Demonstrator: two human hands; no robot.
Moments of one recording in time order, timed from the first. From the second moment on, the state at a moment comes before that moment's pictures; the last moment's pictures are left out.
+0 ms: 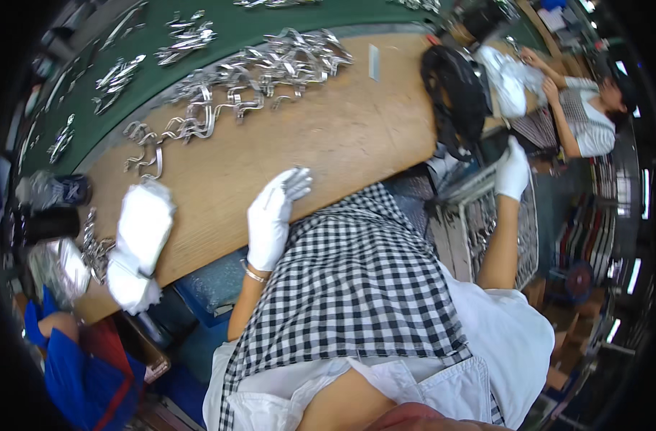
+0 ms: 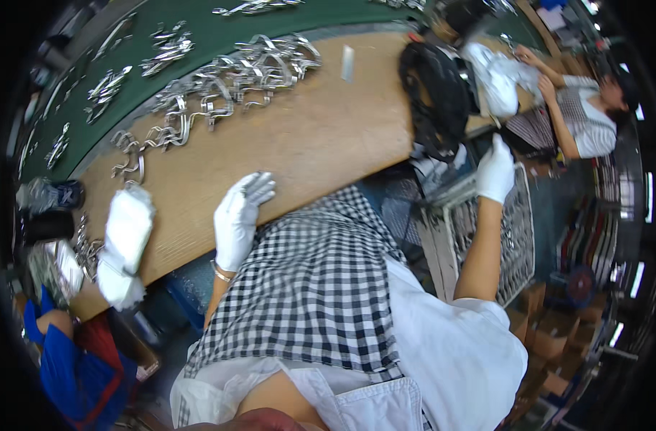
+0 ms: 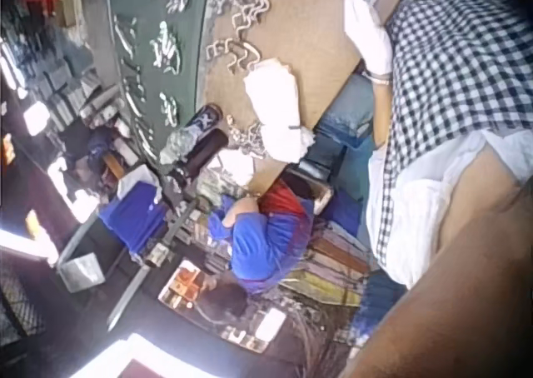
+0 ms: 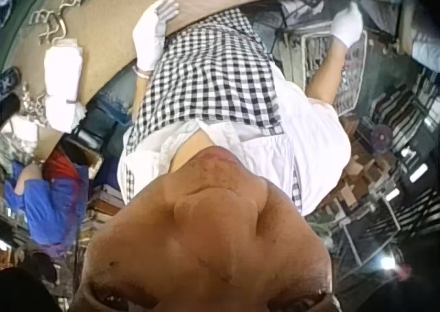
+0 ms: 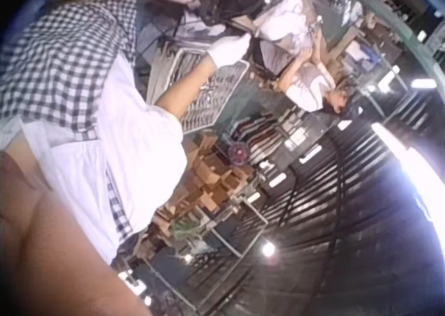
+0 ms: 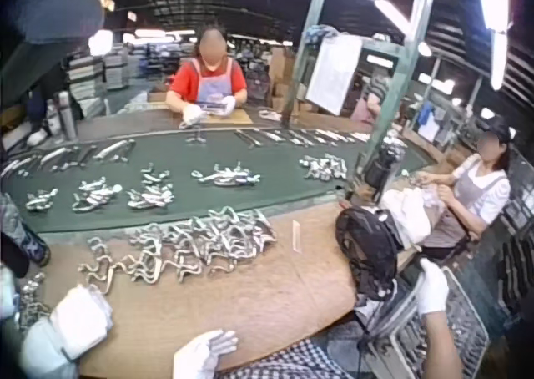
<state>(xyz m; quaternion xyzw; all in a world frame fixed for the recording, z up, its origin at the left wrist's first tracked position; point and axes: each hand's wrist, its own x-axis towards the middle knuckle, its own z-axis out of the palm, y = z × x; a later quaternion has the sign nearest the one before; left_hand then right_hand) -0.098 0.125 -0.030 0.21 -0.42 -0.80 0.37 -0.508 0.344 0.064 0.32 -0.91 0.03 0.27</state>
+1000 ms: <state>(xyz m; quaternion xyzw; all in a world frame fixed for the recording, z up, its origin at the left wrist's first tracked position) -0.333 -0.210 0.035 0.35 -0.88 -0.20 0.26 -0.532 -0.116 0.037 0.67 -0.73 0.10 0.03</state>
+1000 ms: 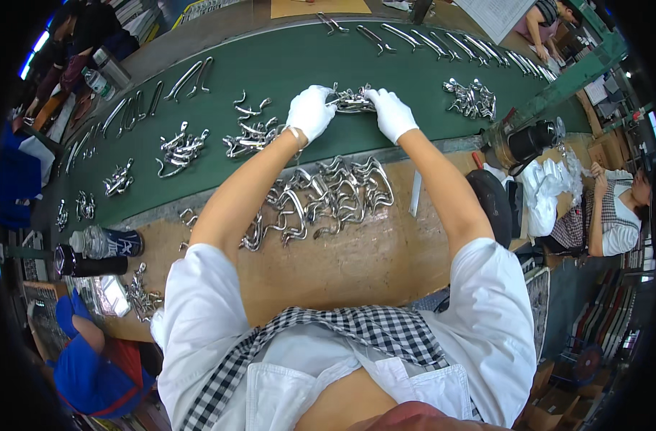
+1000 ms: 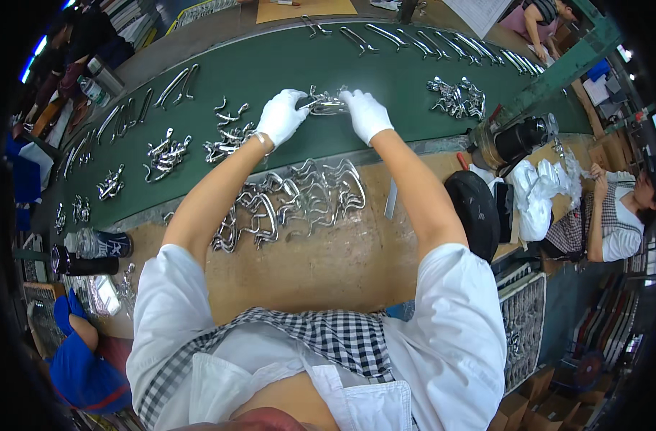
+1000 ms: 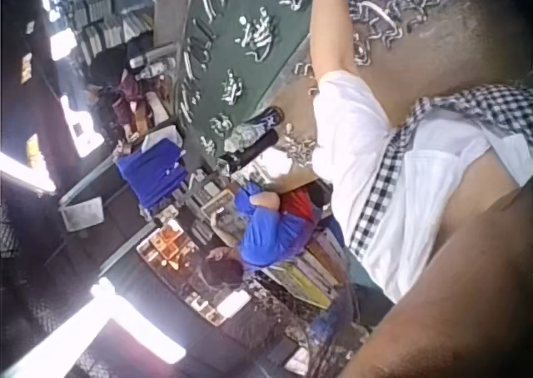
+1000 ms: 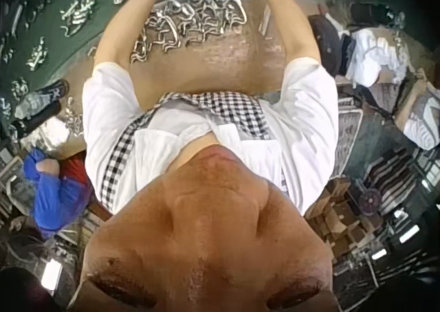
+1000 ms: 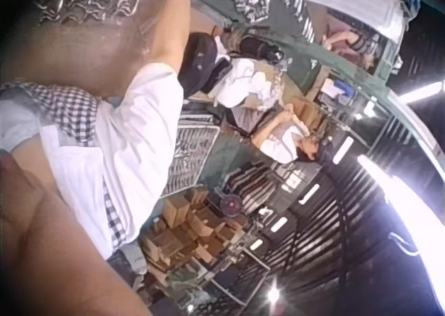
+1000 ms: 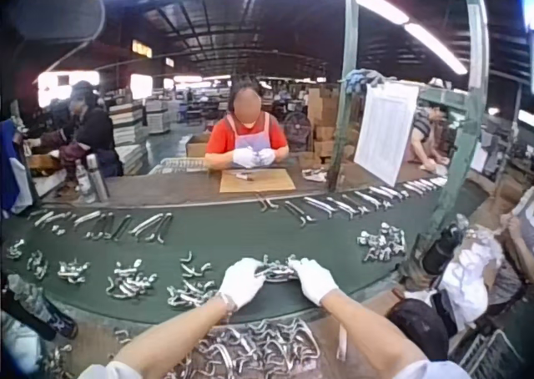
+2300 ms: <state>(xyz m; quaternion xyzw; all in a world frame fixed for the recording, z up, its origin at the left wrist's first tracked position) -0.402 -0.194 0.041 0.31 -0.93 -0.10 0.13 -0.479 0.063 0.077 0.62 -0.70 0.35 0.07</state>
